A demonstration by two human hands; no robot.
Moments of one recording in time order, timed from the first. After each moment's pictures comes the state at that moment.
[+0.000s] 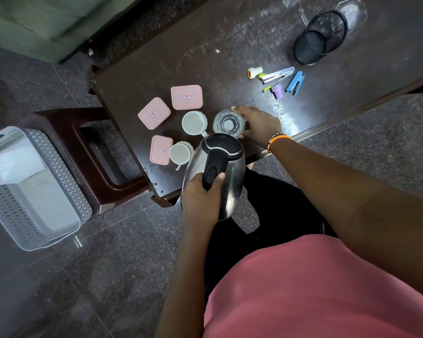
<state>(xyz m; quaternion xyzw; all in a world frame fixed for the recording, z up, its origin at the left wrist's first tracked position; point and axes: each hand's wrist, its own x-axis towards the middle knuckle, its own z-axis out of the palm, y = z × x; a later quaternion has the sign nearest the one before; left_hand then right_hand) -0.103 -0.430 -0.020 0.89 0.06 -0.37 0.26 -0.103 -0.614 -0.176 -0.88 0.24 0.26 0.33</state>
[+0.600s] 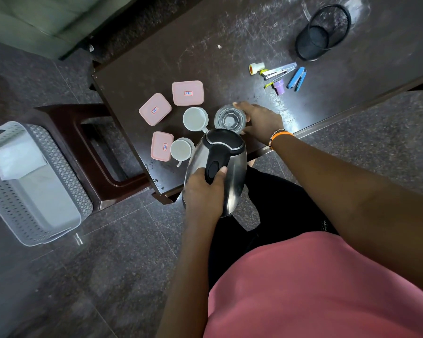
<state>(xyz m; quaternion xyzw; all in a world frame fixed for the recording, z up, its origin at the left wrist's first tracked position) -0.103 -0.435 -0.019 0.88 0.08 -0.38 0.26 -0.104 -0.614 -0.175 -0.87 0.25 0.27 0.33</state>
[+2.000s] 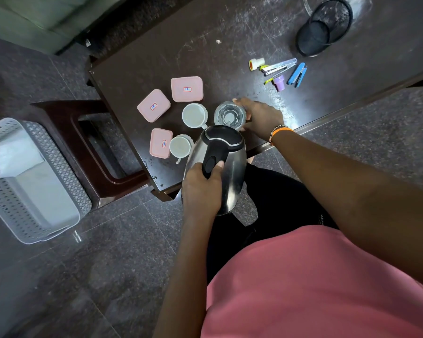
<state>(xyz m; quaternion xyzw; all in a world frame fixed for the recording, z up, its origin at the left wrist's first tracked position) -0.099 -0.436 -0.018 0.88 0.11 -0.38 0.26 -0.102 -0.614 -0.174 -0.86 0.26 0.28 0.34</state>
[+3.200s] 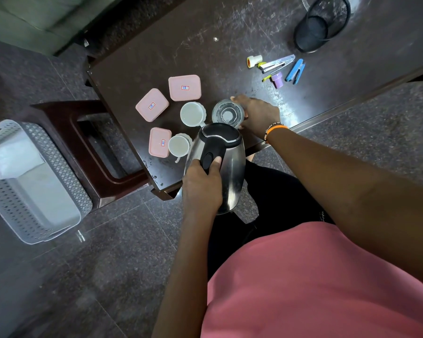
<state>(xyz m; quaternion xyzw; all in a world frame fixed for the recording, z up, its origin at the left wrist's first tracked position) -0.099 -0.444 -0.015 0.88 0.12 -0.38 0.24 -0.095 -0.610 -0.161 -0.86 0.27 0.29 0.31</state>
